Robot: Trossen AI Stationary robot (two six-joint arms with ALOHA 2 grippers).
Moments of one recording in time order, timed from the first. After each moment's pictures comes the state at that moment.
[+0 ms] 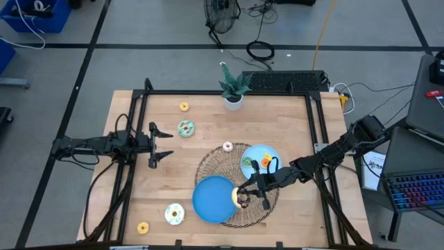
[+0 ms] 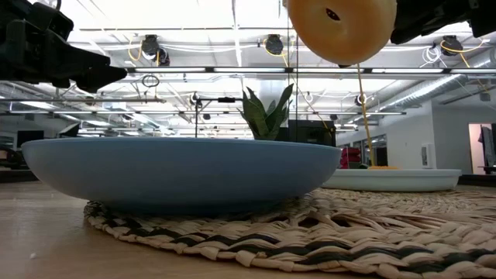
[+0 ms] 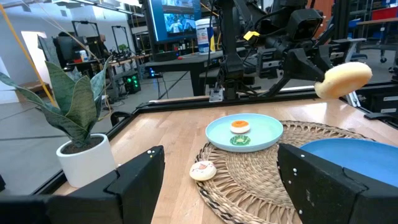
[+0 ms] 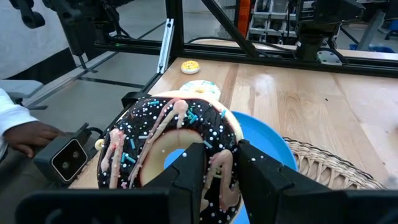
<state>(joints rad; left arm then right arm) -0.03 0.04 0.01 0.06 -0.10 0.12 0.46 1.48 0.62 0.60 0.20 0.09</state>
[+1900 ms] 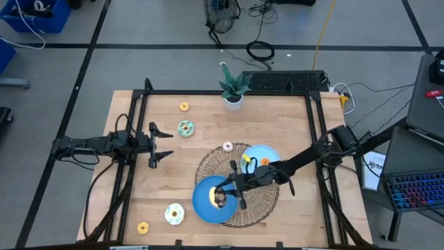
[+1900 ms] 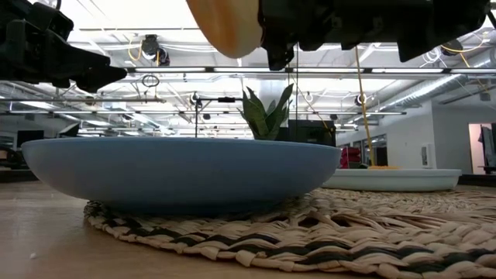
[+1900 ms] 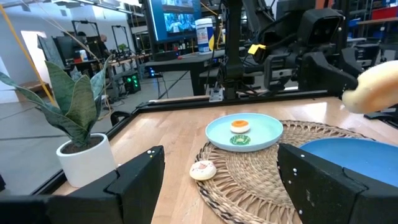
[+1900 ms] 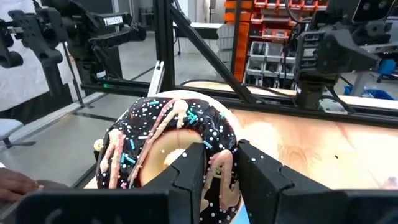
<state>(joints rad) -0.03 0.04 0.01 0.06 -0.10 0.12 0.35 1.84 0.83 0.92 0.10 0.01</state>
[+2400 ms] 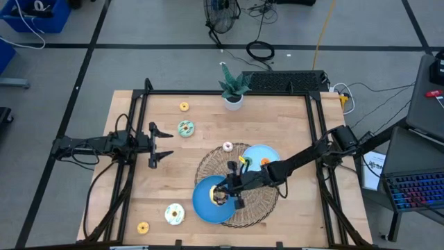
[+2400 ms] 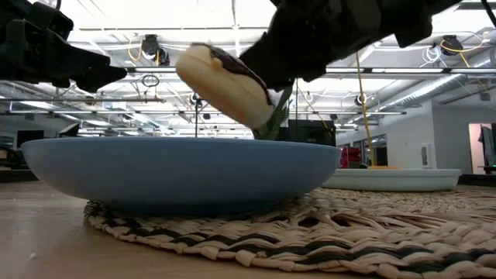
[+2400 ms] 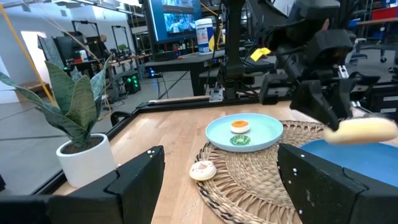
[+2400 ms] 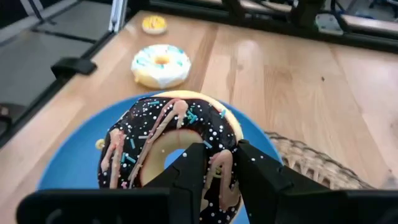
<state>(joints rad) -0.03 0.04 0.01 0.06 -0.10 0.12 0.36 1.84 0.97 0.42 0.19 0.02</state>
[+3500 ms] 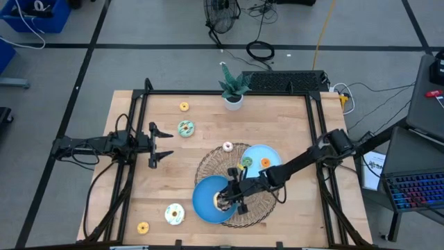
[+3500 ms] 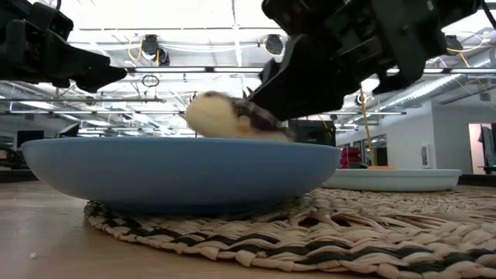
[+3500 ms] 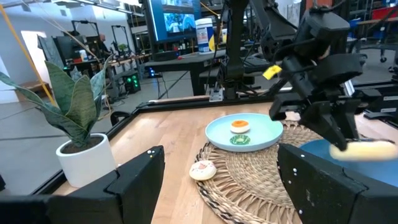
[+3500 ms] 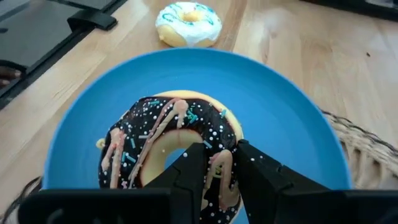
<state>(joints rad) -0.03 0.04 0.01 0.06 -0.10 0.12 0.39 1.91 0.96 0.42 0.16 -0.01</state>
